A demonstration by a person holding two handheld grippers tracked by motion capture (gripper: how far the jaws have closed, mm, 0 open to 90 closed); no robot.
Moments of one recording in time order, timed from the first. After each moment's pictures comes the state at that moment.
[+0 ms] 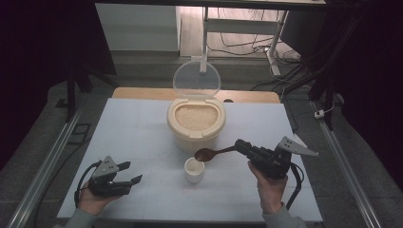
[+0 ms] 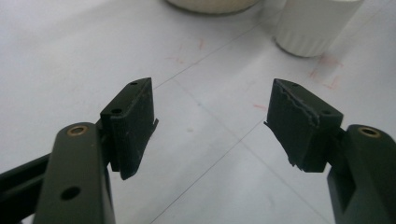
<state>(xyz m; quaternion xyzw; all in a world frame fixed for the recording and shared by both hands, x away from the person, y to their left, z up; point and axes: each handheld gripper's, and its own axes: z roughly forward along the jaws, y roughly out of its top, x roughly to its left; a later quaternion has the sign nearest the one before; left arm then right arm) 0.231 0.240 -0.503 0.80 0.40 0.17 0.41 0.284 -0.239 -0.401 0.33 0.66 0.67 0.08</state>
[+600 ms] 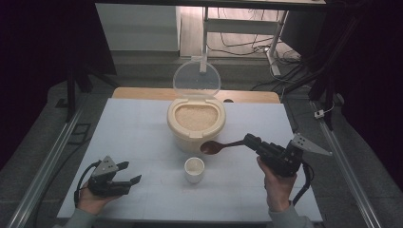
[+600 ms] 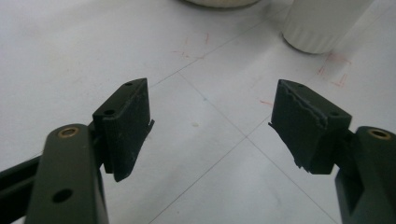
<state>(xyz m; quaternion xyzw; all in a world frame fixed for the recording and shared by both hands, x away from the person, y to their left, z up) 0.232 0.239 -0.504 0.80 0.40 0.16 0.41 0.284 -0.252 -0.383 0.33 0.64 0.69 0.09</state>
